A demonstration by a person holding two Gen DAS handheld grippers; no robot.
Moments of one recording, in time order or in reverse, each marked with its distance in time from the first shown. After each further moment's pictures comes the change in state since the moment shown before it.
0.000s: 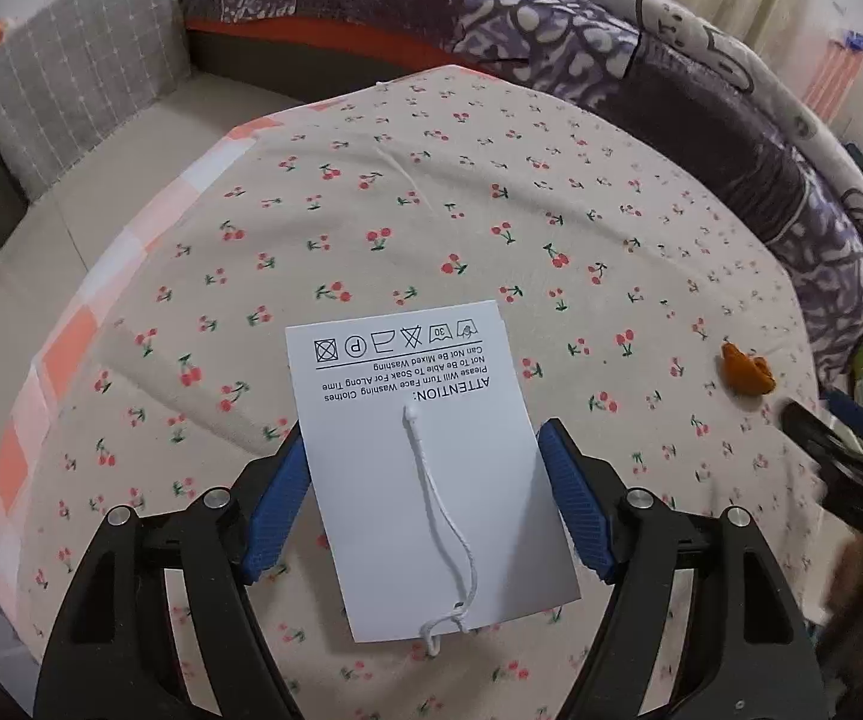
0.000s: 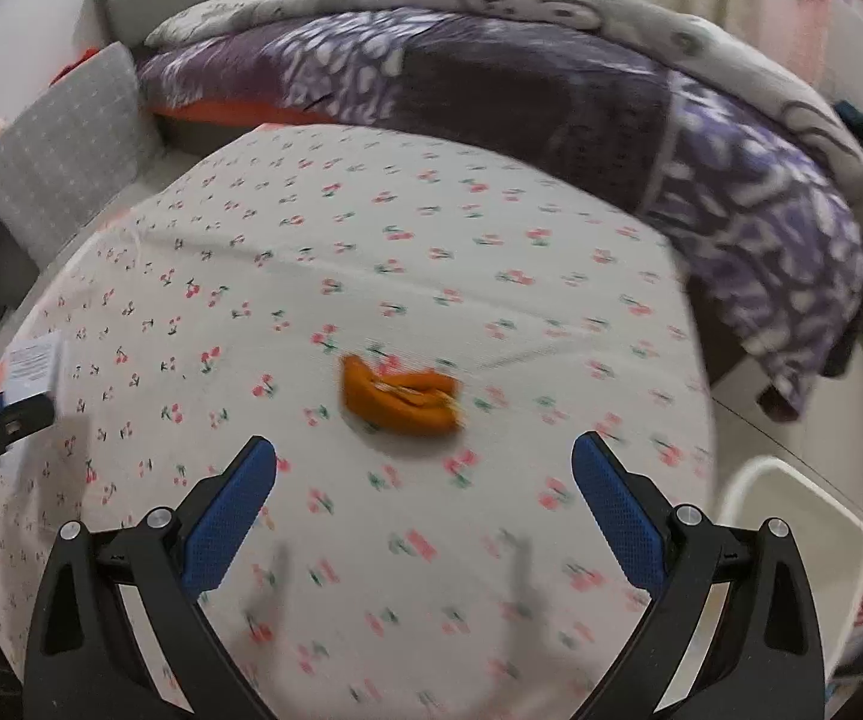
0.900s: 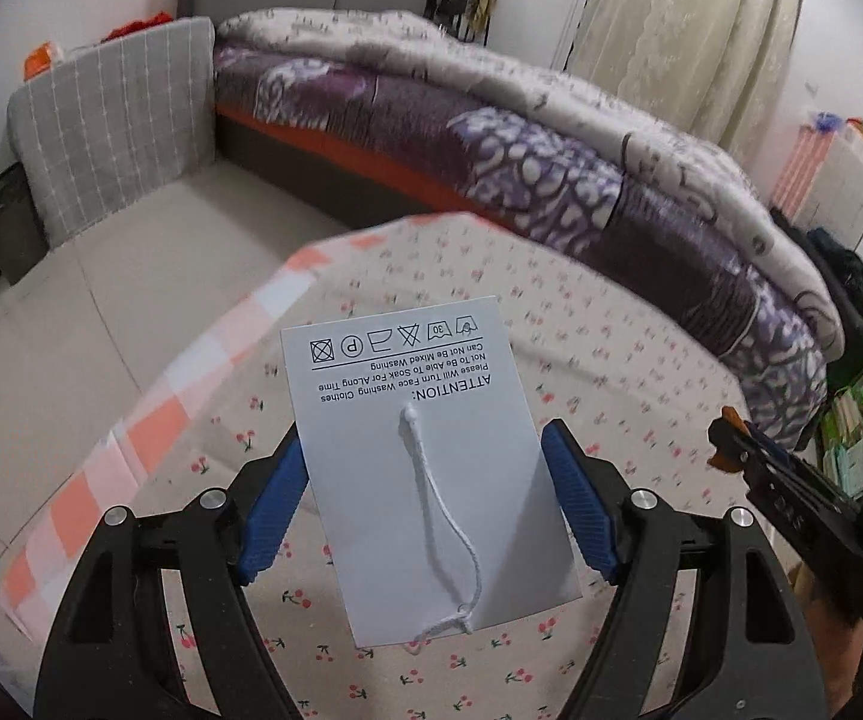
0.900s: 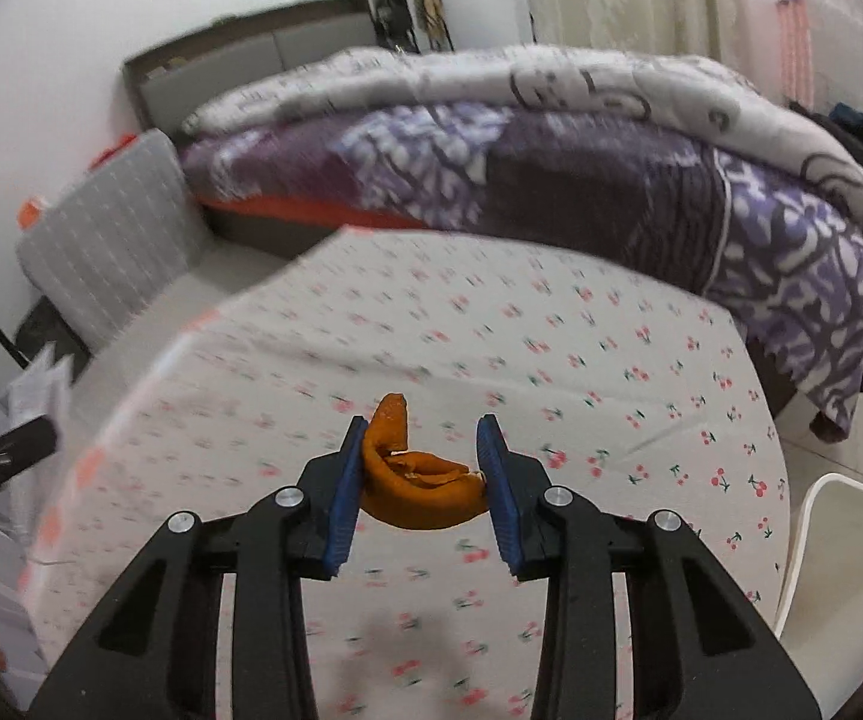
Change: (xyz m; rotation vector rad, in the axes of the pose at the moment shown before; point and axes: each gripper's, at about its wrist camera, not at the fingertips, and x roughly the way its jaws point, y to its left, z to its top) left arm -0.087 0.026 0.016 -0.042 -0.283 -0.054; right arm -0.075 0.071 0.015 0.070 -0.238 0.108
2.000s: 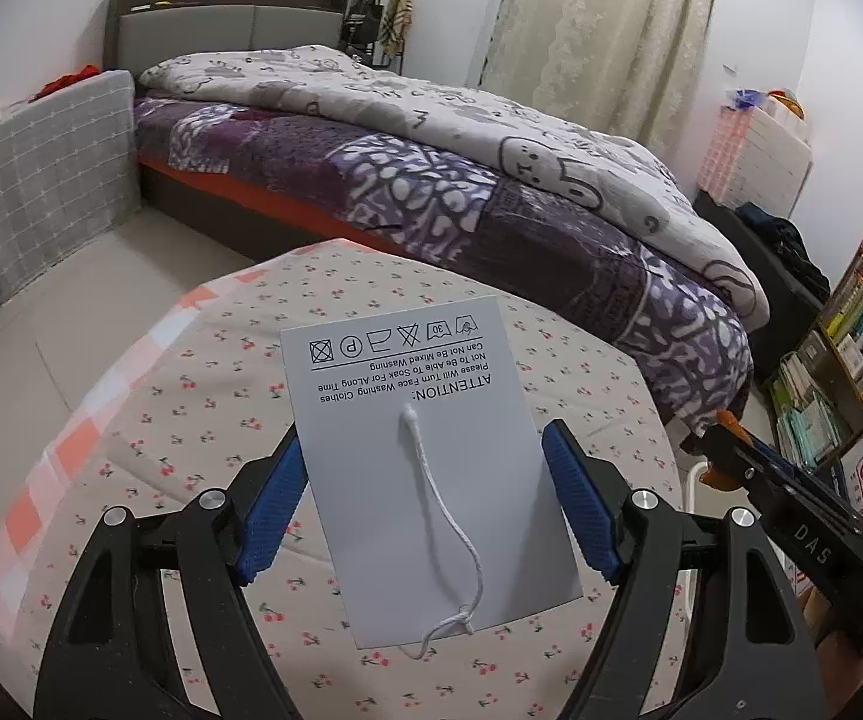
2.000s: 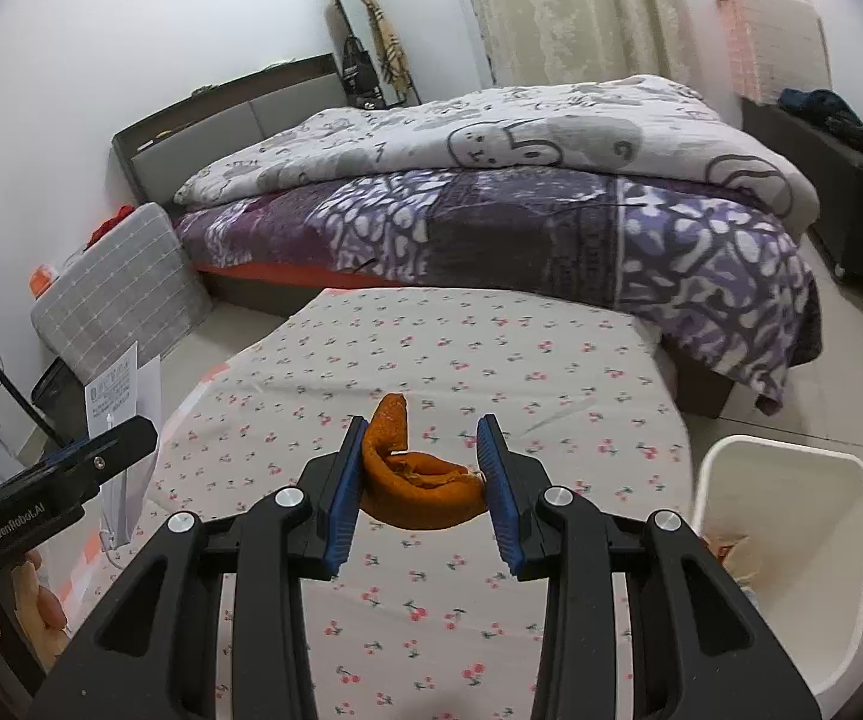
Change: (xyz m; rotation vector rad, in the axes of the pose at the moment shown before) left arm -0.023 -0.100 -0.022 0.122 -0.049 -0.128; right arm -0.093 -0.066 -0.017 0.107 -0.087 -0.028
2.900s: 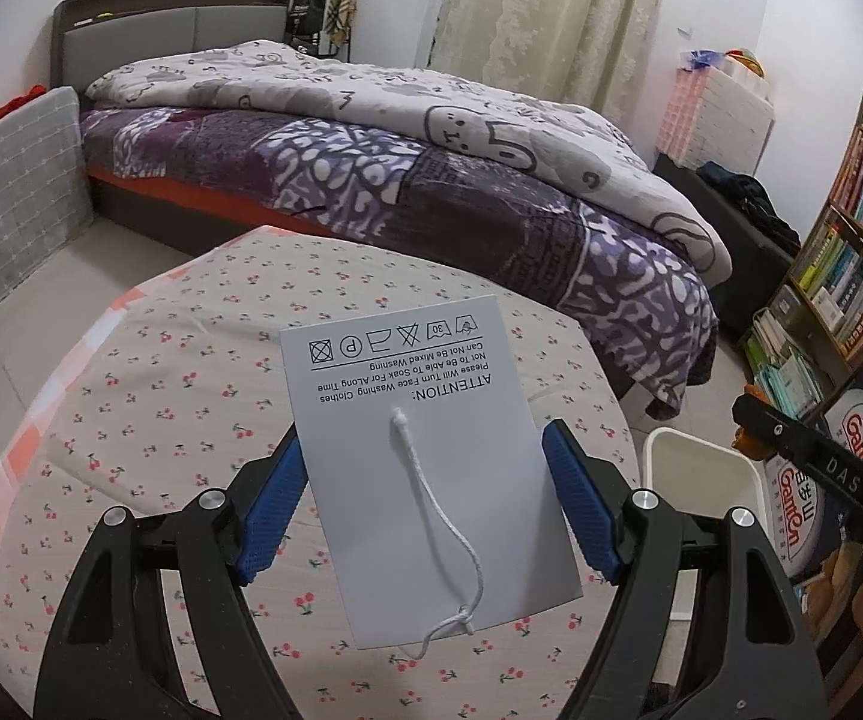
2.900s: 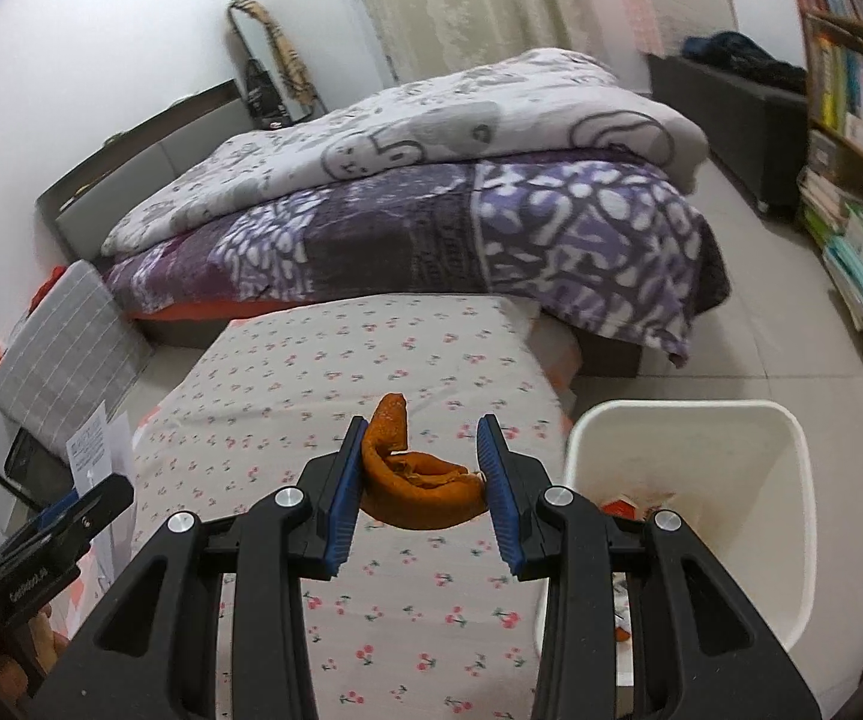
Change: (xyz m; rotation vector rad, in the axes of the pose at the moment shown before) left arm 0.019 -0.063 -0.017 0.087 0.041 -0.067; right arm -0.030 -0.093 0.001 0.199 0.007 -0.129
